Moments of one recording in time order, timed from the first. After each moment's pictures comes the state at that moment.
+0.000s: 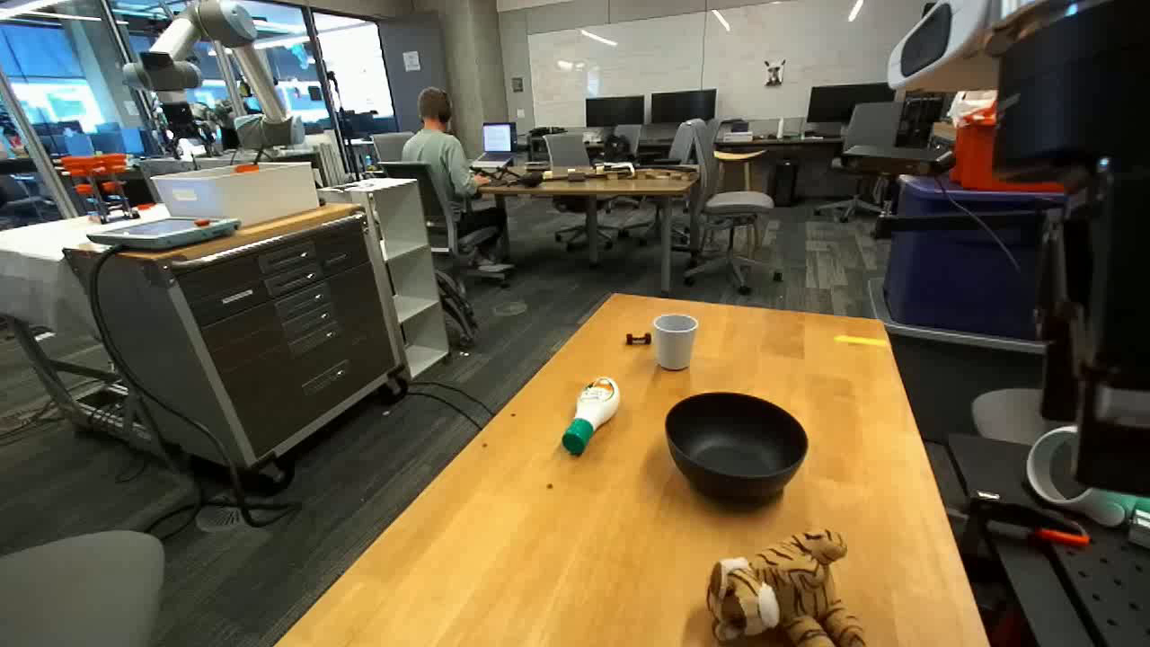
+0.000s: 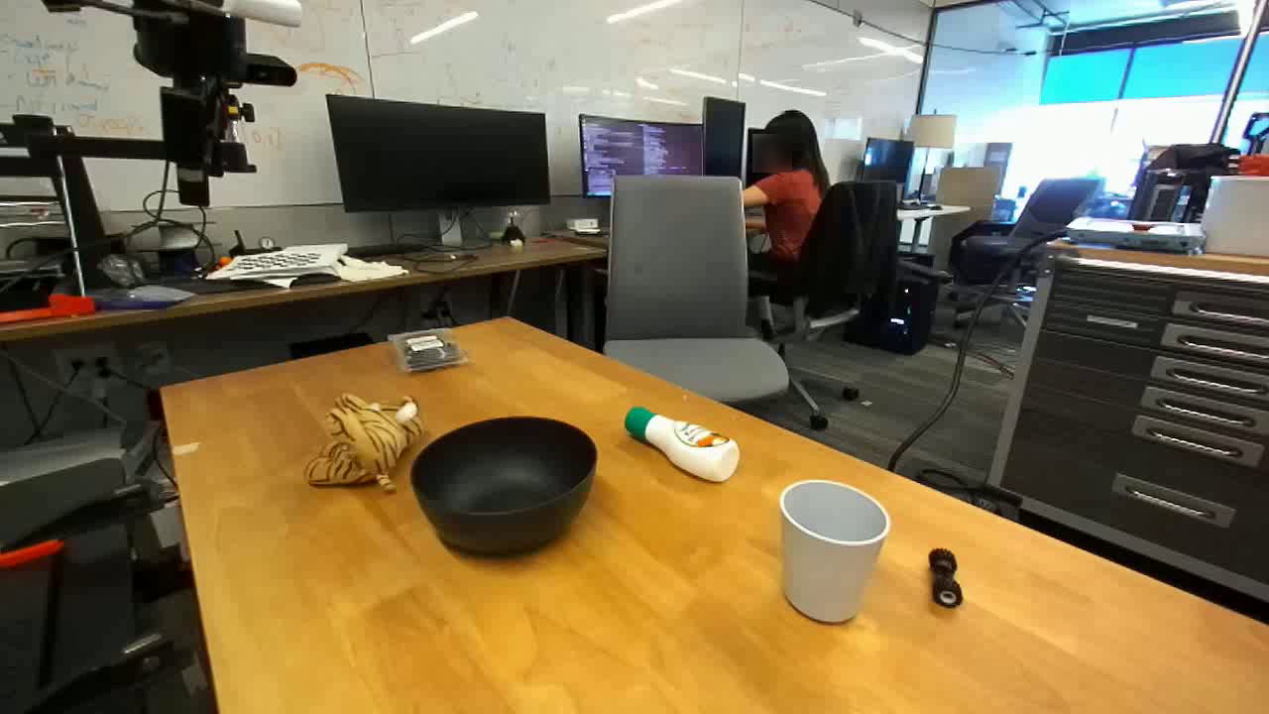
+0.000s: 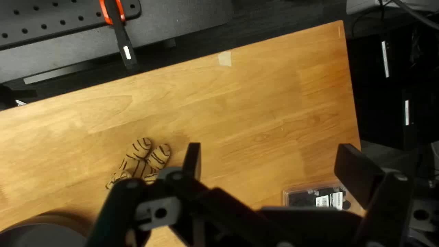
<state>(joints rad) 0.20 -0.53 0.19 -2.61 0.45 2.05 0.37</state>
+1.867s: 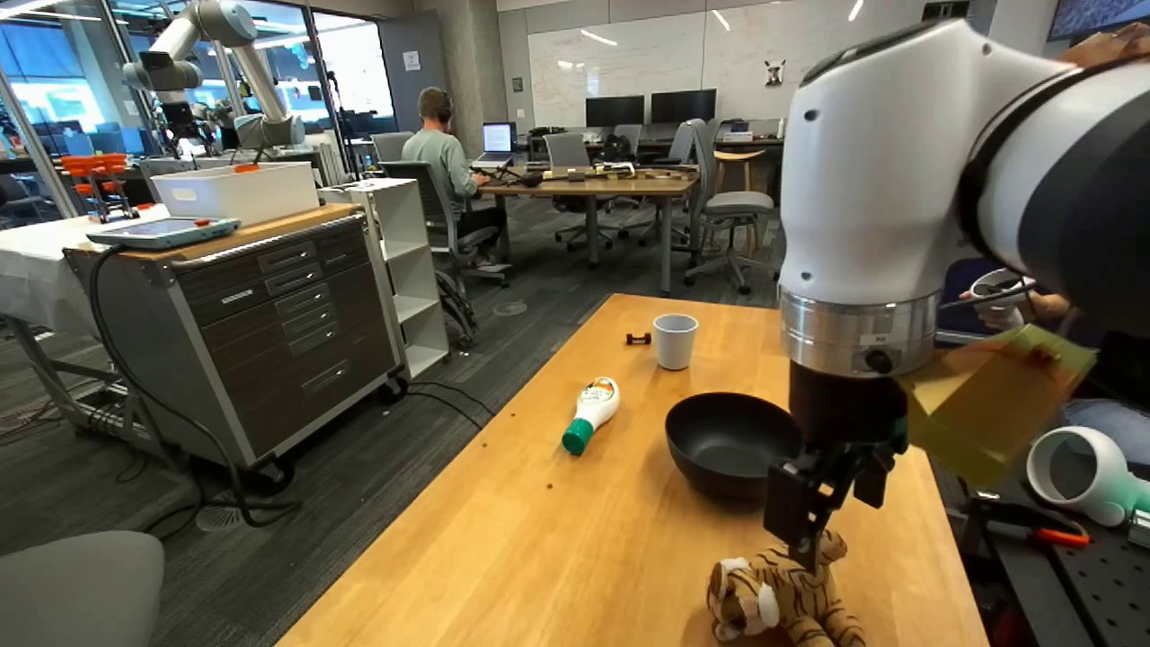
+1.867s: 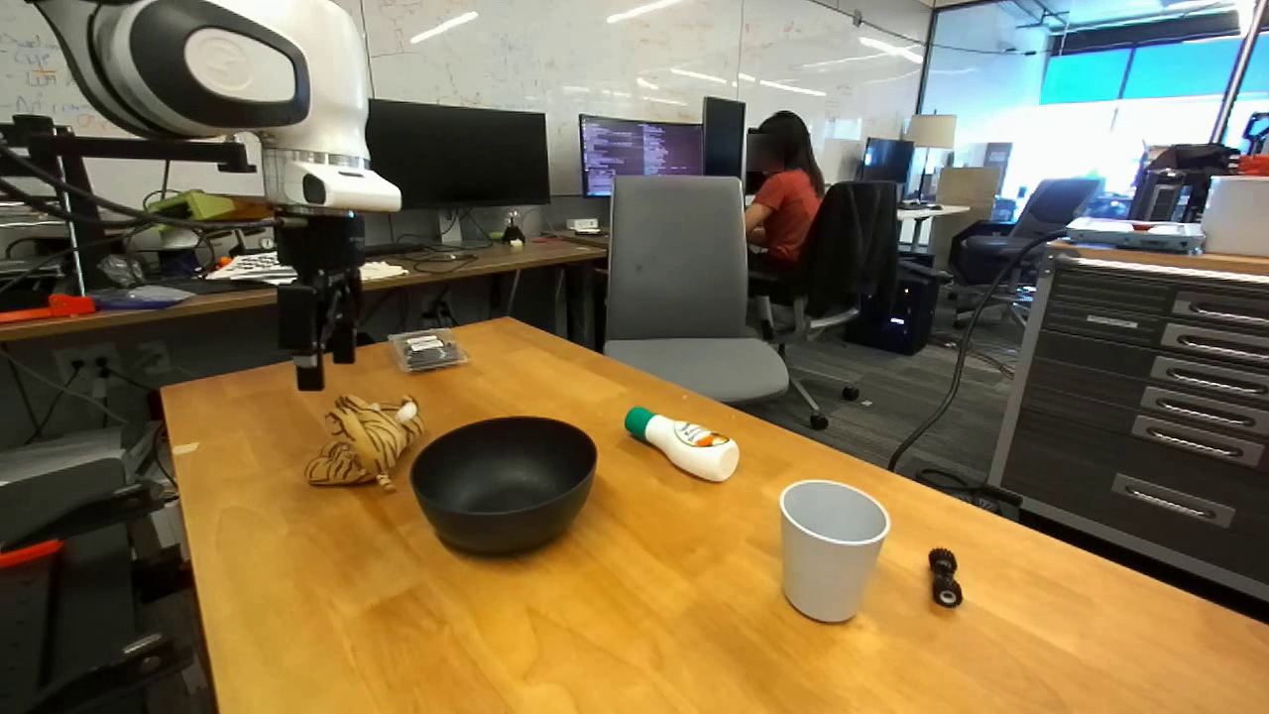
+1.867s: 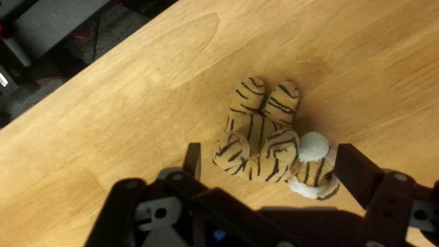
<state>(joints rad) 0.04 -0.03 0.22 -2.64 -0.01 2.50 0.80</state>
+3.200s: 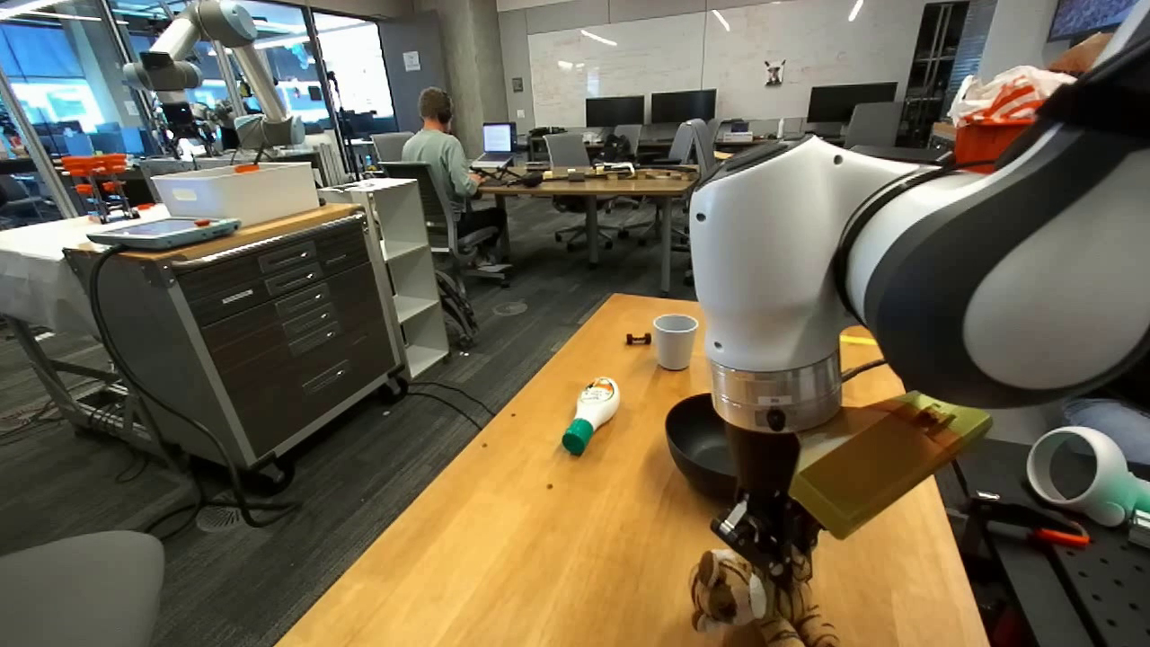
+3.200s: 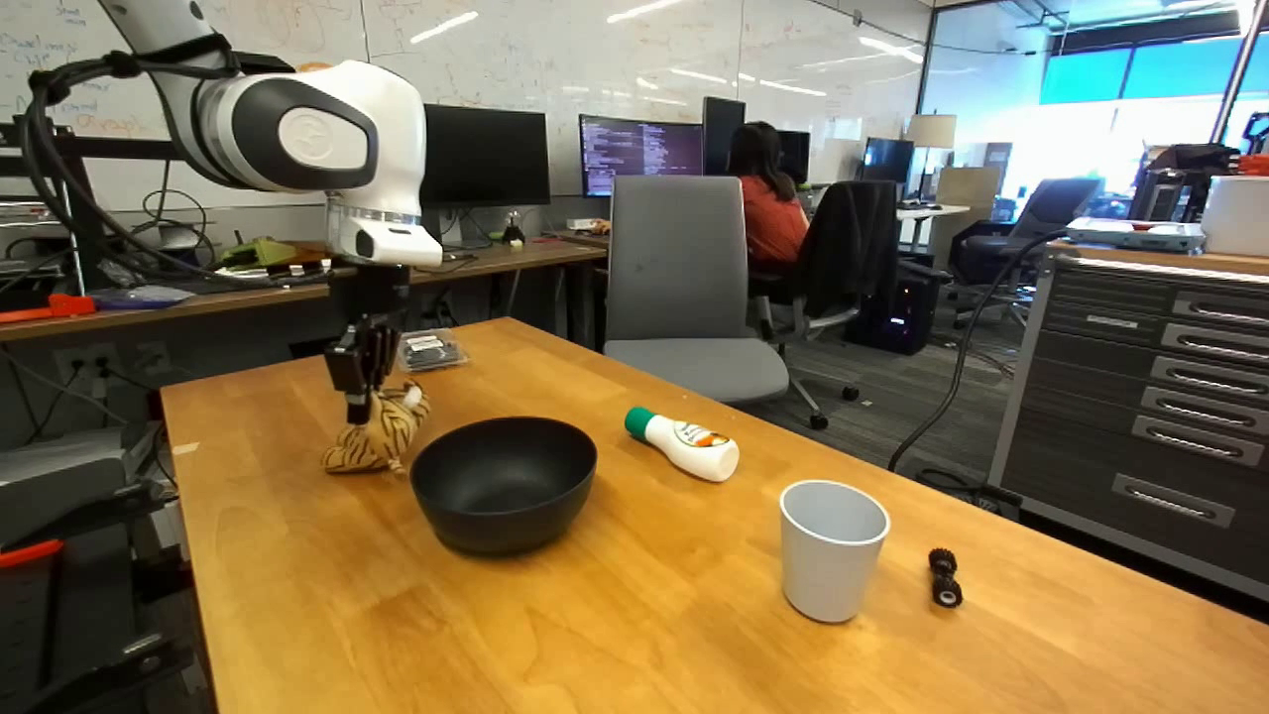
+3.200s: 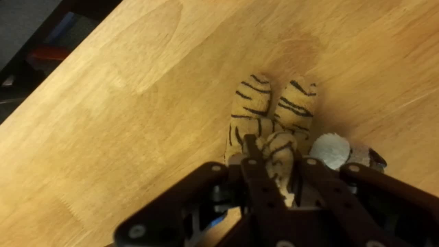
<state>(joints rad) 0.13 0.20 0.11 -2.48 0.00 2.51 0.90</state>
